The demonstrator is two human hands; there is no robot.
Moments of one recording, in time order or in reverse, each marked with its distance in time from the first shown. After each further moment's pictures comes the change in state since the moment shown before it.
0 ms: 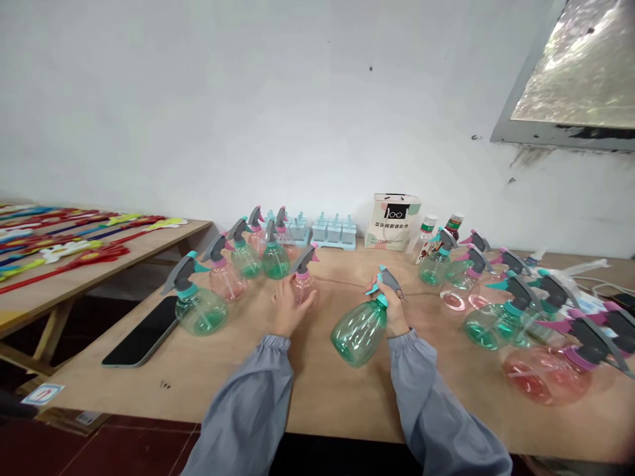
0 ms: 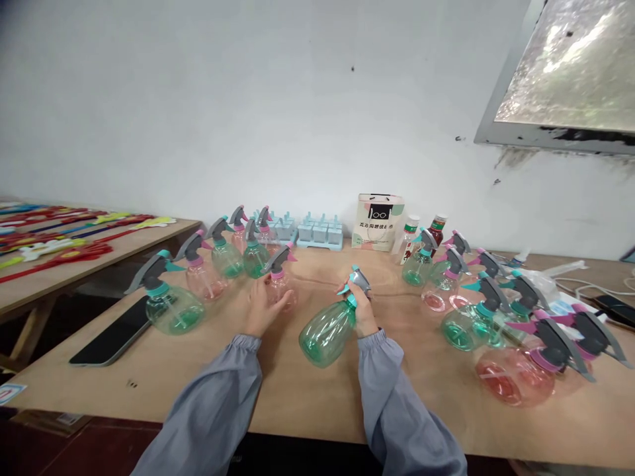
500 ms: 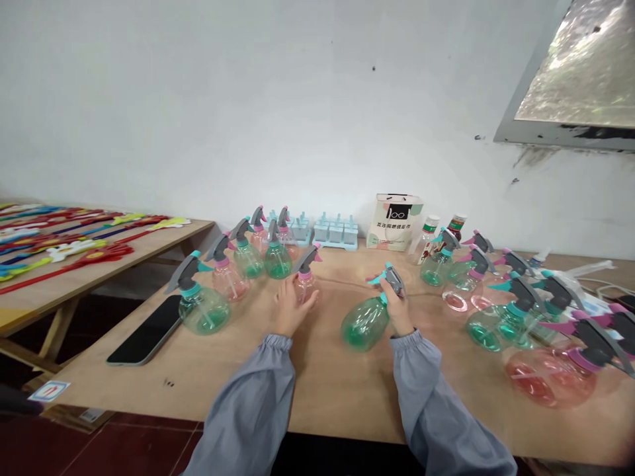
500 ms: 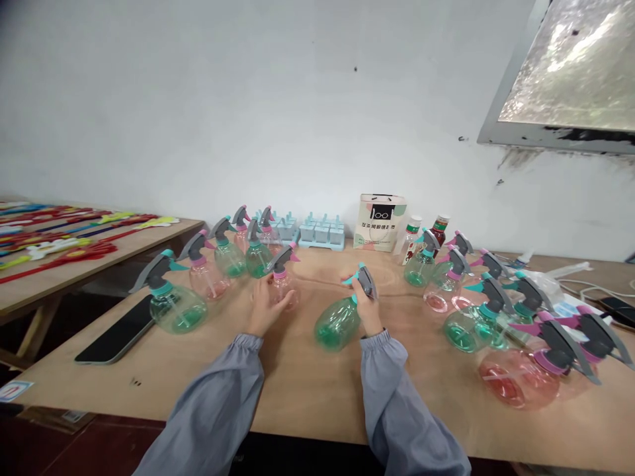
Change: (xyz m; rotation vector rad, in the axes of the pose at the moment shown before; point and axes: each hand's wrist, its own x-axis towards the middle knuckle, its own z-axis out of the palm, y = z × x) left_hand 0.001 0.003 -0.003 0.004 -0.031 -0.013; right_hand 0.010 0.000 -0.013 -0.365 0.132 -0.233
